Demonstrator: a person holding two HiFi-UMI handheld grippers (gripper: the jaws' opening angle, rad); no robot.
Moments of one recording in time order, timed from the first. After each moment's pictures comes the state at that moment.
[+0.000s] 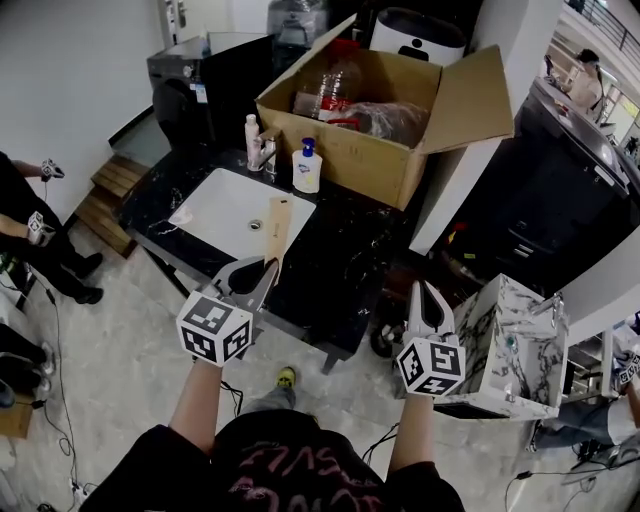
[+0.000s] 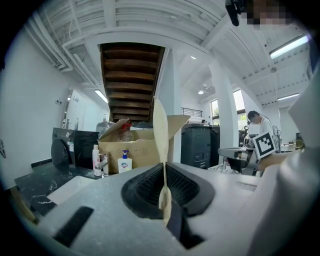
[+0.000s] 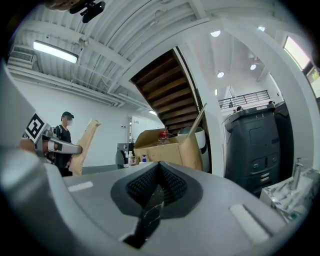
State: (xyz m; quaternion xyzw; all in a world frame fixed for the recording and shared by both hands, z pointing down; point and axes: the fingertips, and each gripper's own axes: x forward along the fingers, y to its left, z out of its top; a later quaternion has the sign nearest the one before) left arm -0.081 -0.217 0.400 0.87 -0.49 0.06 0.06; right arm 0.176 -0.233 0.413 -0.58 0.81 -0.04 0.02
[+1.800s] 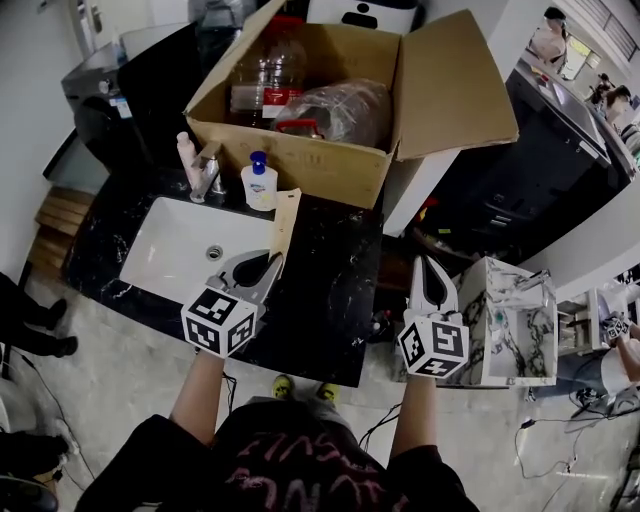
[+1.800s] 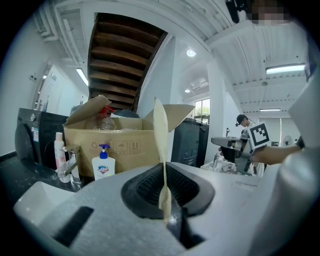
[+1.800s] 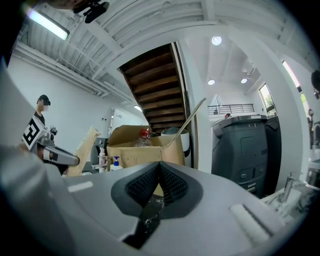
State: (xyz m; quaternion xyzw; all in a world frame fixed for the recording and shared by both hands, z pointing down) left arm -0.057 -0.394 0.438 0.92 -0.37 0.08 0.10; right arm 0.183 -0.369 0.399 -0.67 0.74 -0.02 -0.01
